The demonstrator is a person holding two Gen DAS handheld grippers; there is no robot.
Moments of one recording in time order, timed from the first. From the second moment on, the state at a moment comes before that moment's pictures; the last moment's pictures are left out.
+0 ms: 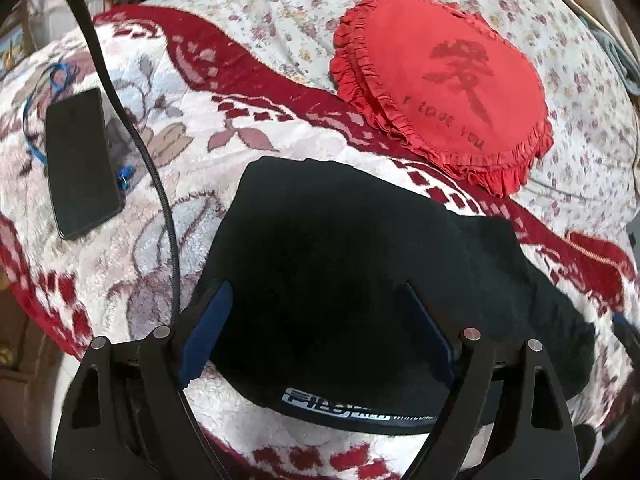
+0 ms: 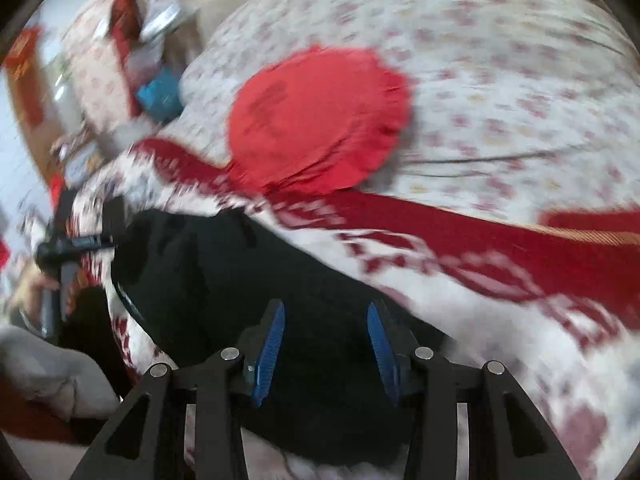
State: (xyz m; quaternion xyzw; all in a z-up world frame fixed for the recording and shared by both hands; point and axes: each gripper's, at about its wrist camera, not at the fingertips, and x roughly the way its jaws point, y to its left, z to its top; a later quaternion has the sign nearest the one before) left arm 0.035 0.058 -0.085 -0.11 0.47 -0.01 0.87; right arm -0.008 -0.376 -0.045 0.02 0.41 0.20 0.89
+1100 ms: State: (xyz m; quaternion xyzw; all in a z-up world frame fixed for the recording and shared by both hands) left arm 0.041 0.128 -0.095 -0.19 0.47 0.02 0.86; right arm 0.119 -0.239 -0.092 -0.03 0.45 0.22 0.86
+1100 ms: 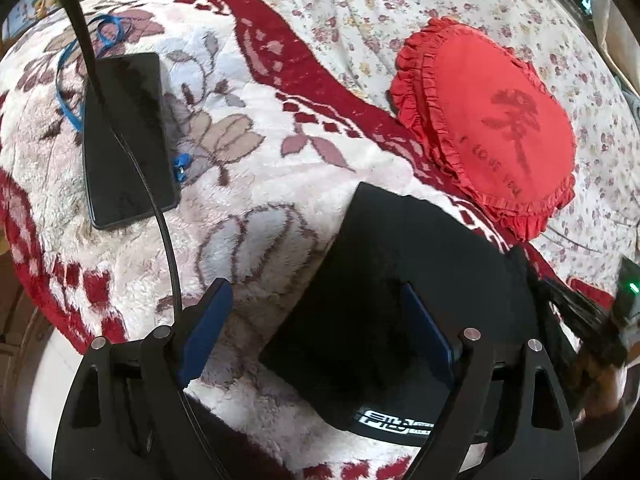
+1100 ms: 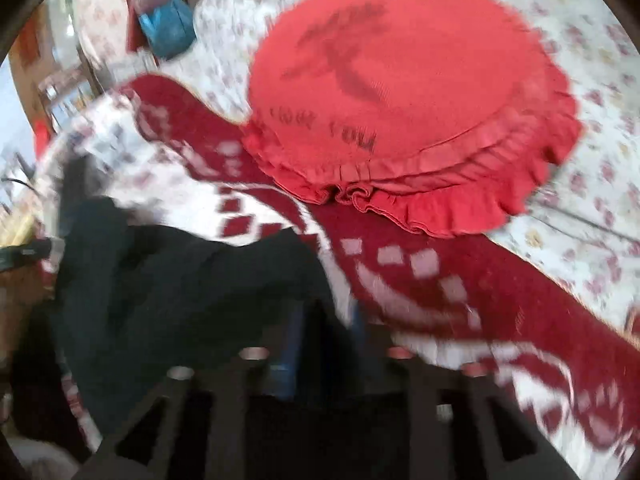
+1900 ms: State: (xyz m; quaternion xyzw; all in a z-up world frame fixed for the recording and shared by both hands) left arm -0.020 0.090 -0.092 -0.22 0.49 -0.03 0.85; right arm -0.060 -0.228 -0.109 0.04 0.44 0.29 0.85
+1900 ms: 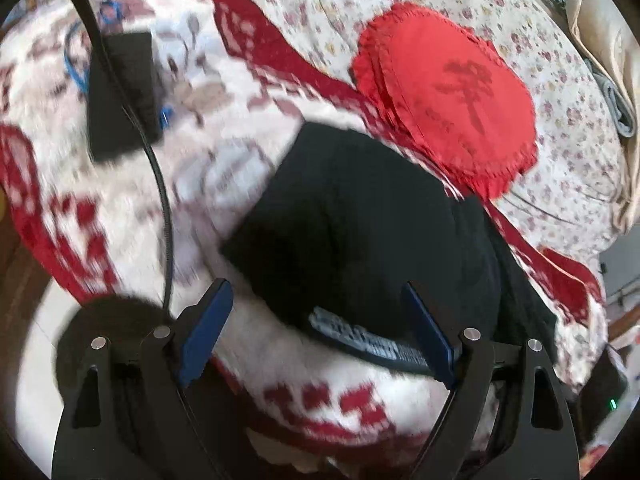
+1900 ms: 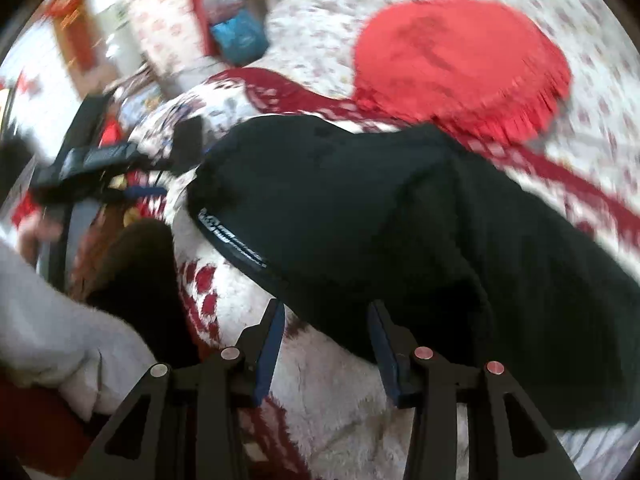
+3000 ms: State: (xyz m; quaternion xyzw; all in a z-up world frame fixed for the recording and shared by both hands) left arm 0.003 0.090 -0.090 -0.24 0.45 -0.04 0.86; right arm -0.018 -0.230 -0.113 0.25 0.43 0.30 0.81
